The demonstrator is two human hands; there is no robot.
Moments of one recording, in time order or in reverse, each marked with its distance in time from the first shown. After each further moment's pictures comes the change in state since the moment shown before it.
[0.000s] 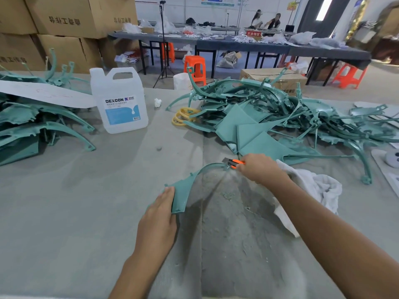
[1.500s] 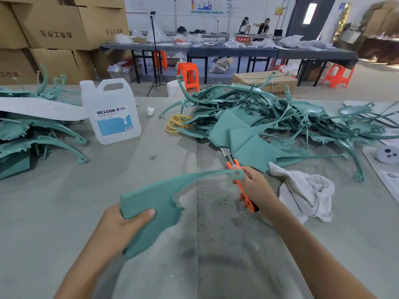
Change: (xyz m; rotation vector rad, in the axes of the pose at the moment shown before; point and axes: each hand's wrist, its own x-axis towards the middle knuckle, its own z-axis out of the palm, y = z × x) left_hand 0.011 -0.024 -0.065 -0.668 -0.058 -0.208; right_hand -0.065 0.000 0.027 1.195 0.080 0.062
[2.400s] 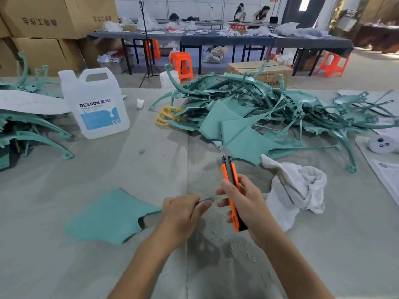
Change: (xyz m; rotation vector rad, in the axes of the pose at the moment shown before) left_hand 0.033 -0.007 0.133 0.807 -0.276 0.402; right_hand -0.063 0.006 0.012 0.292 -0.059 -0.058
